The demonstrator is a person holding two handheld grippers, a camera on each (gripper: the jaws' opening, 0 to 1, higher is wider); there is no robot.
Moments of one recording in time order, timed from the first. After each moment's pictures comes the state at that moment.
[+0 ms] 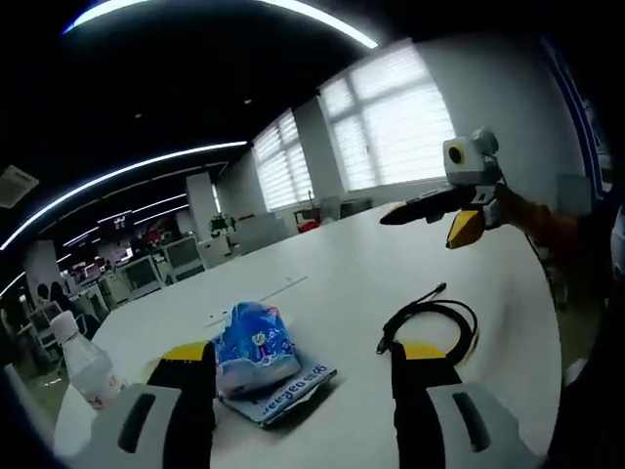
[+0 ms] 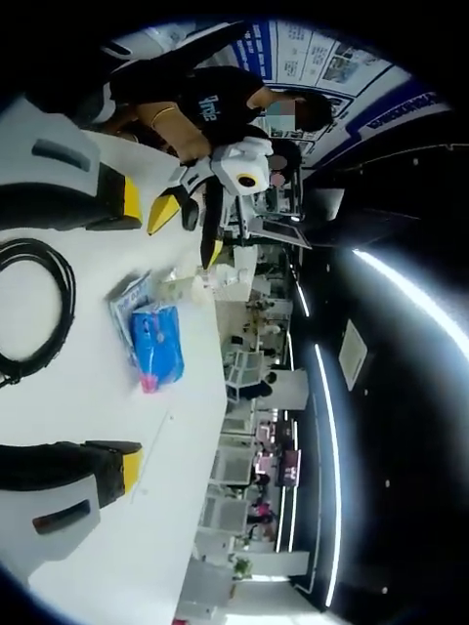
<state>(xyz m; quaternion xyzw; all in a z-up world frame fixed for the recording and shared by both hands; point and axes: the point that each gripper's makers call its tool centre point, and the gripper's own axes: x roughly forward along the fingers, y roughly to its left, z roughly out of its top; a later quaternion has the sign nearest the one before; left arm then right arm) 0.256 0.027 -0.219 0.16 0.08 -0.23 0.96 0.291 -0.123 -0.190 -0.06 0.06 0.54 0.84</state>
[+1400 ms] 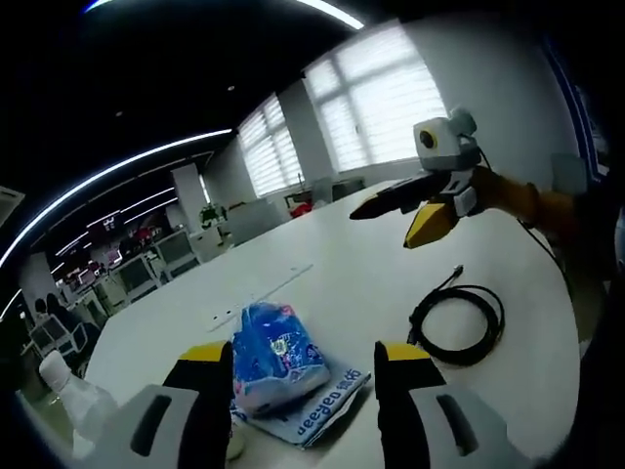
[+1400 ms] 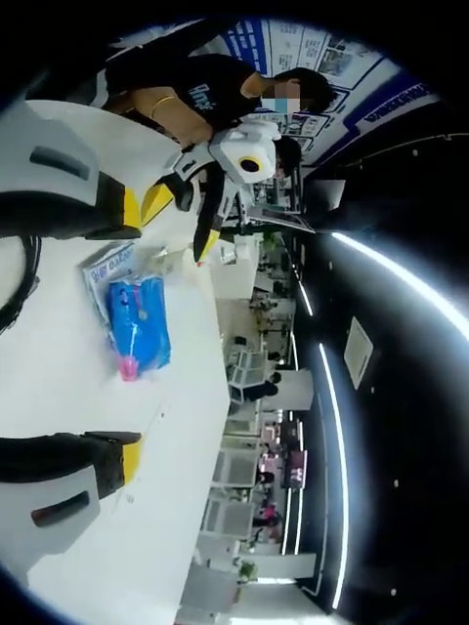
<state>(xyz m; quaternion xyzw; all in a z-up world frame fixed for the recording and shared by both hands) 0.297 0.037 -0.222 0.20 0.12 -0.24 0.94 0.347 -0.083 -0.196 -0.06 0.07 0.54 0.84</state>
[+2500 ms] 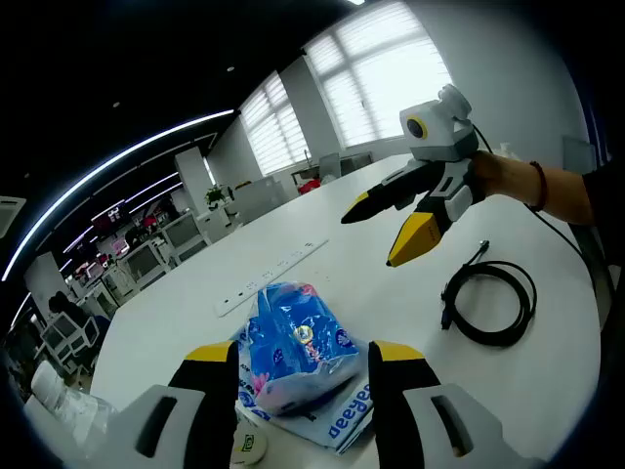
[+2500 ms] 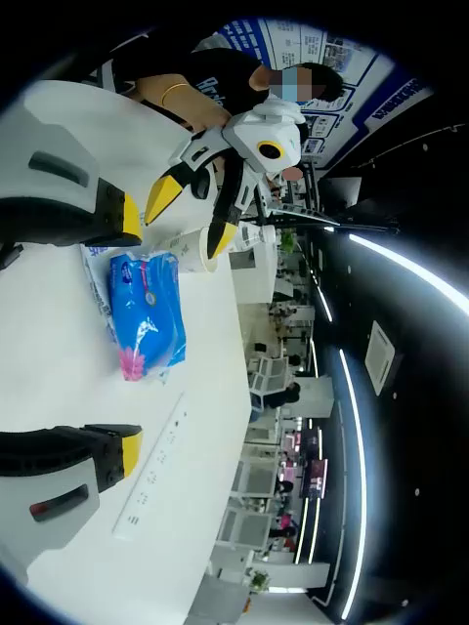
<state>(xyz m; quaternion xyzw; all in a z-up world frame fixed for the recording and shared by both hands) 0.331 0.049 -0.239 0.22 0.16 -0.22 0.94 0.388 -0.047 -0.228 -0.08 0.11 0.55 0.82</state>
